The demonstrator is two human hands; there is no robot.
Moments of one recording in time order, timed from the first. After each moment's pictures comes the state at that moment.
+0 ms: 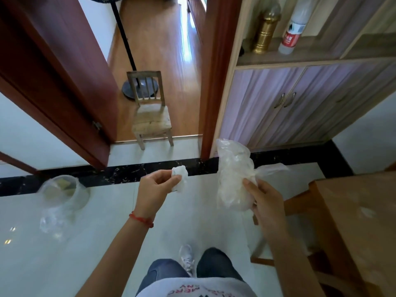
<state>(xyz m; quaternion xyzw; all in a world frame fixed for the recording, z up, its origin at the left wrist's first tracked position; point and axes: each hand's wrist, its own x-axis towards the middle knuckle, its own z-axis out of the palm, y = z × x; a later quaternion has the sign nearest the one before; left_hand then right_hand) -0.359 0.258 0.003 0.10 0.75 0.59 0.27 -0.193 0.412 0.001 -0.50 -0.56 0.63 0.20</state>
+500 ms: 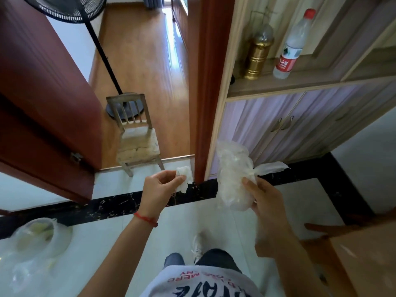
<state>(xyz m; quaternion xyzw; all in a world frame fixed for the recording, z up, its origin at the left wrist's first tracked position) -0.490 0.420 -0.004 0.11 0.74 0.59 0.30 -0.320 0.559 -0.002 -0.49 -0.51 0.66 0.23</state>
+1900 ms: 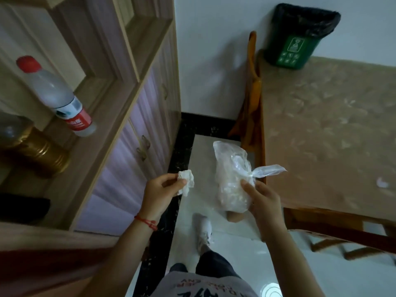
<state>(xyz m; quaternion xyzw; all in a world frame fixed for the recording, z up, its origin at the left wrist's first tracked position) -0.463 0.787 -0.008 0.54 0.54 0.31 0.58 -0.277 0.677 -0.003 -0.69 -0.14 0.43 0.56</state>
